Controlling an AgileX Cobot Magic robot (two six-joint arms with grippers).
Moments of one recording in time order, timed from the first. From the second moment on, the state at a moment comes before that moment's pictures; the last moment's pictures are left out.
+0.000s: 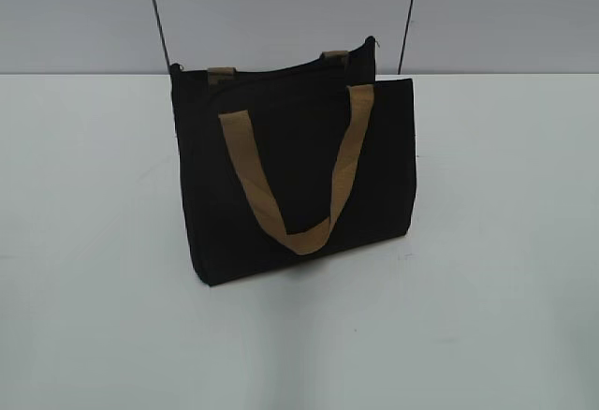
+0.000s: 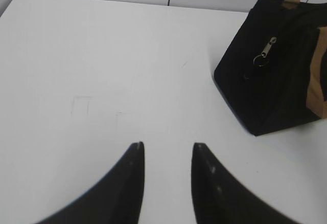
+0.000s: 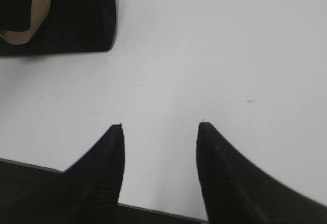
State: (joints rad) left arm -0.04 -0.01 -0.53 -0.11 1.06 0.07; right arm -0.02 -0.01 -0.49 0.20 1.10 -0.25
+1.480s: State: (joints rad) left arm -0.04 -0.01 -0.53 -0.11 1.06 0.07; right arm -0.02 -0.01 -0.49 0.20 1.10 -0.25
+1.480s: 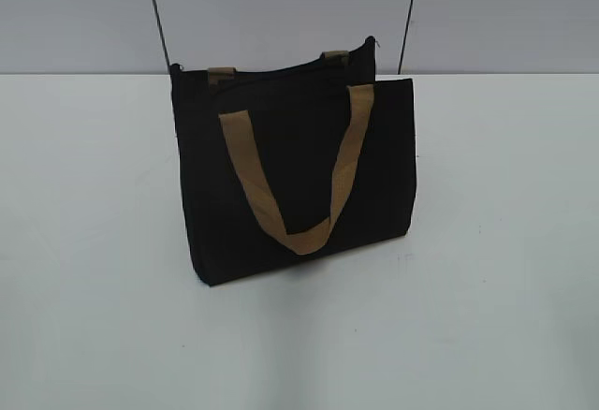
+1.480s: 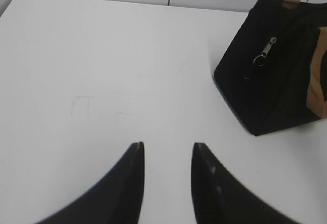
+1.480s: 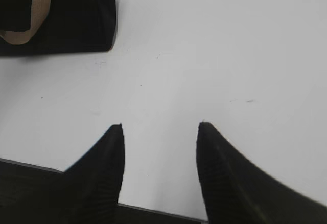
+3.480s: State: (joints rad) left arm -0.04 0.88 -0.54 -0.97 0.59 1.40; right arm -0.02 0.46 -0.68 0.29 1.07 -0.42
